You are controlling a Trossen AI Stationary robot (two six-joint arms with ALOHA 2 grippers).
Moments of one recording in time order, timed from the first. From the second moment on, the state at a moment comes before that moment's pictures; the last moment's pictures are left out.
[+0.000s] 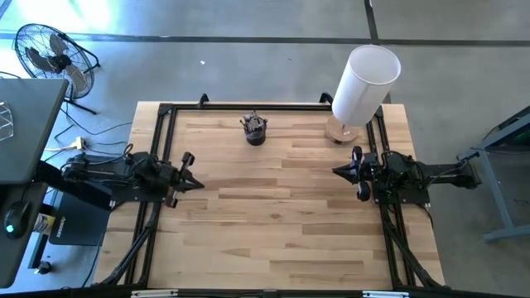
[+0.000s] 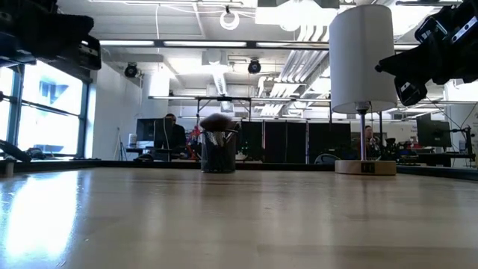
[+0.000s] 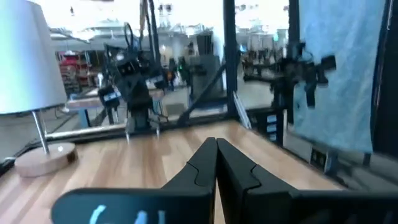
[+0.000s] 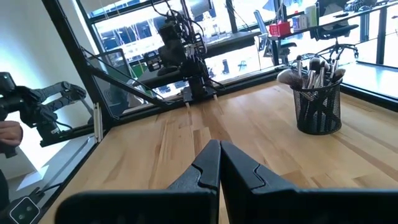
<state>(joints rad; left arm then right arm) -0.10 0.01 0.02 0.13 0.19 0.06 0.04 0.01 0.04 -0.03 0.10 0.29</state>
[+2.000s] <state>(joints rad) -0.10 0.01 0.01 0.01 0.07 -0.01 0.04 0.01 0.04 -0.03 0.10 0.29</state>
